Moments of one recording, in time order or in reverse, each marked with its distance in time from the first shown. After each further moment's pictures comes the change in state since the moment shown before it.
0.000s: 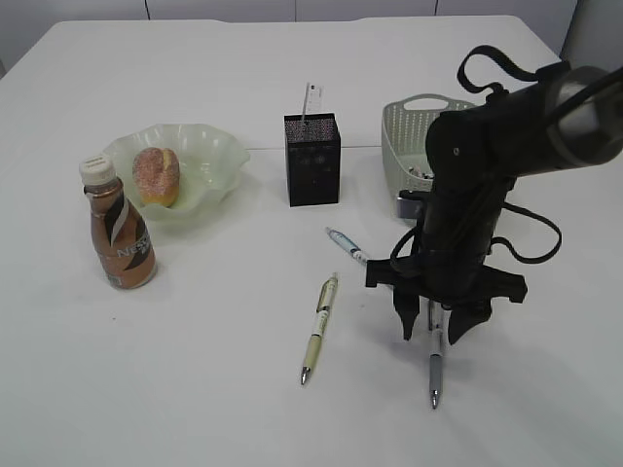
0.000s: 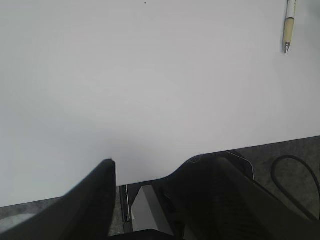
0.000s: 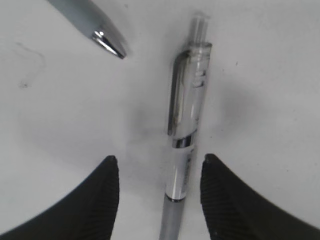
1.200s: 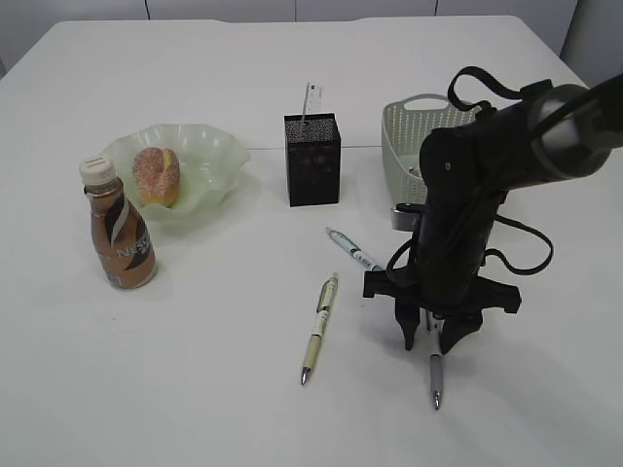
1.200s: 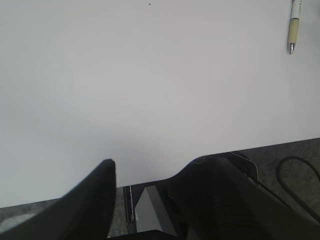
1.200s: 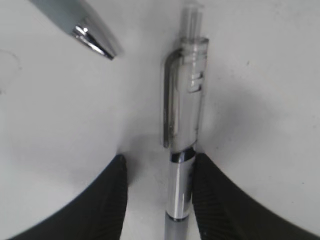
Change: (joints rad) left arm 0.000 0.000 0.000 0.014 0.000 0.000; right arm 0.000 0.052 0.000 0.010 -0.013 0.000
